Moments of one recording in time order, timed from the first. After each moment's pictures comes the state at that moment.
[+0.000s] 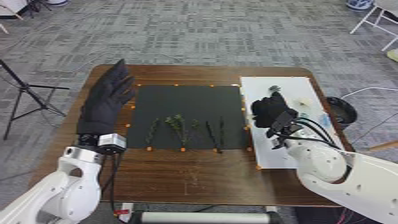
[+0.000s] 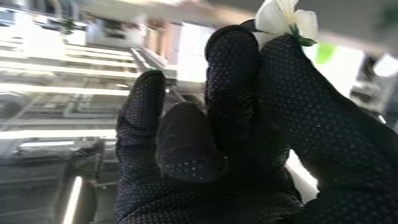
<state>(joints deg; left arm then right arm) 107.0 -40.8 -77.1 -116.1 34.2 11.1 28.6 -45.7 -30.2 6.9 -99.9 -128.3 28.4 26.1</state>
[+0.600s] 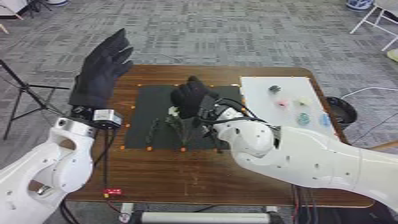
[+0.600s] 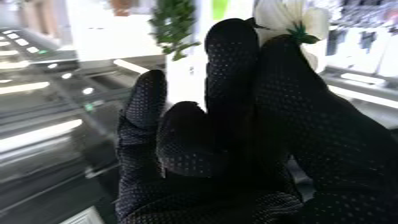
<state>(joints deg) 94.0 -34.0 -72.5 -113.6 34.4 11.0 28.6 -33.0 -55.8 -0.2 -94.3 -123.6 23.4 17.7</state>
